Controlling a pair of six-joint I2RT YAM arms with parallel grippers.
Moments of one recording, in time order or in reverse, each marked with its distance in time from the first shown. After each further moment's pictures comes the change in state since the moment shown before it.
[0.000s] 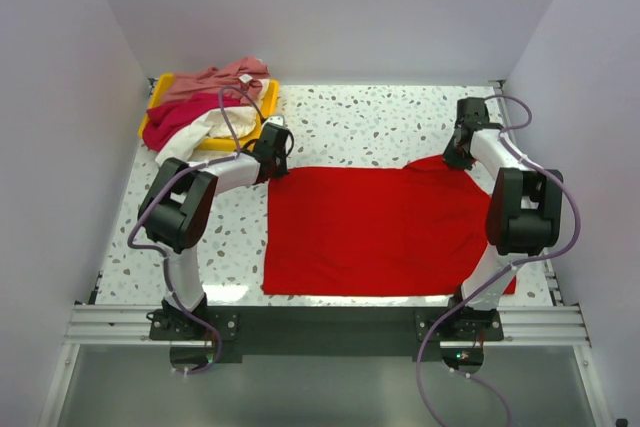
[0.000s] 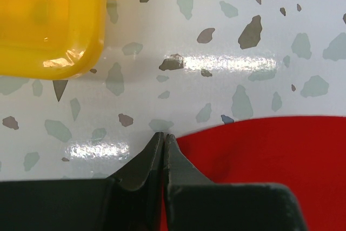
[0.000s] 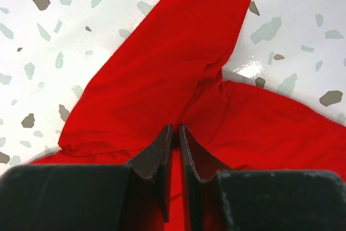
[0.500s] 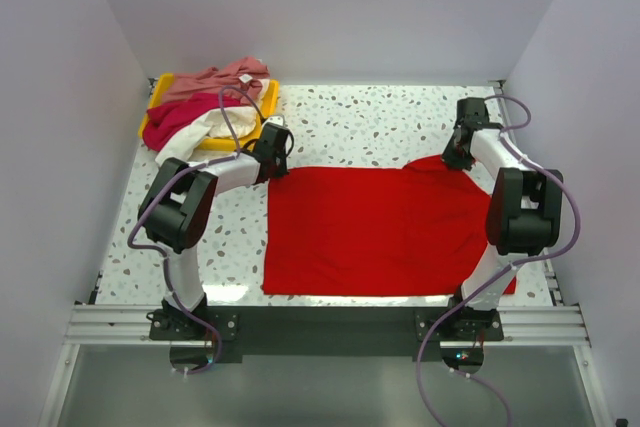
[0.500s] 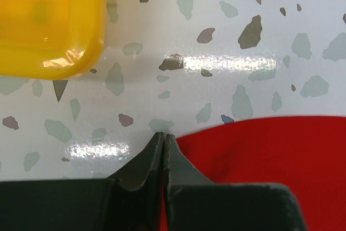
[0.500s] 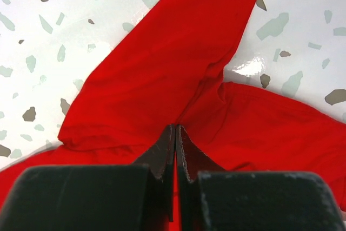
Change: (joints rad) left arm 0.000 0.000 0.000 0.000 0.000 0.000; right arm 0.000 0.000 0.001 -0.007 -0.023 -0.006
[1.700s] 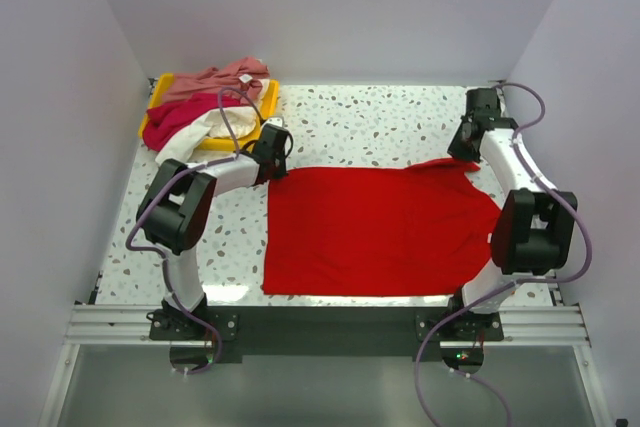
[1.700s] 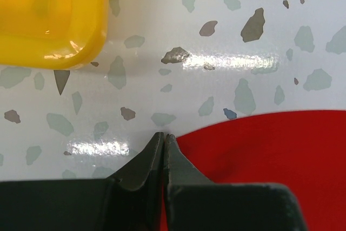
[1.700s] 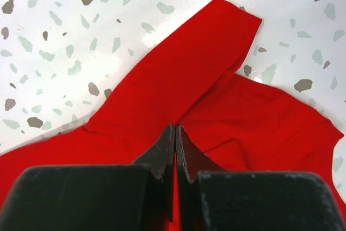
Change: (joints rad) left arm 0.000 -0.013 -0.014 -0.004 0.002 0.000; right arm 0.000 -0.127 0.044 -0.094 -0.002 -0.034
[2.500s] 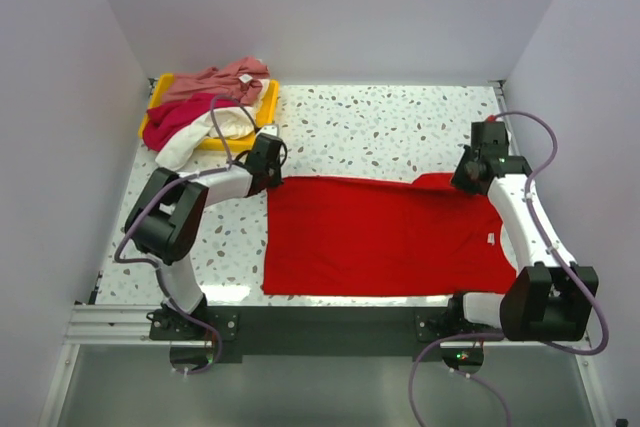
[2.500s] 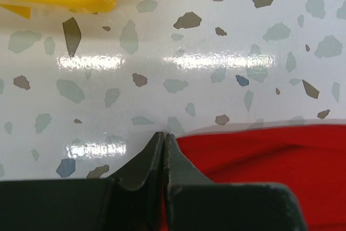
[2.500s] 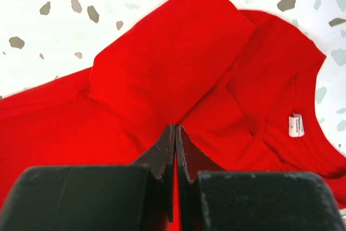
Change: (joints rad) left arm 0.000 -0.087 -0.128 0.056 0.006 0.000; right arm 0.037 -0.406 -0.294 -0.082 -0.014 0.001
